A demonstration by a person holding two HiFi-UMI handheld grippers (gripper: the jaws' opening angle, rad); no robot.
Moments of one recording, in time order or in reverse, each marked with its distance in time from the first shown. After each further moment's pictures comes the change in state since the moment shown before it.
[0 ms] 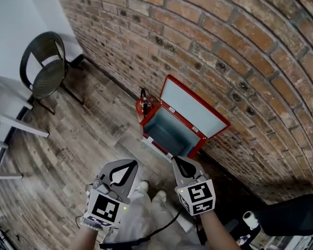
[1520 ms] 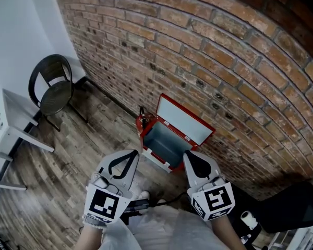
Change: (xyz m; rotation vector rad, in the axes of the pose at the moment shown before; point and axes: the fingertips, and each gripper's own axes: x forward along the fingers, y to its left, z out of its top) left arm -0.075 0.004 0.143 0.089 -0.226 0.101; right arm -0.138 0.009 0.149 -0.096 -0.300 -0.087
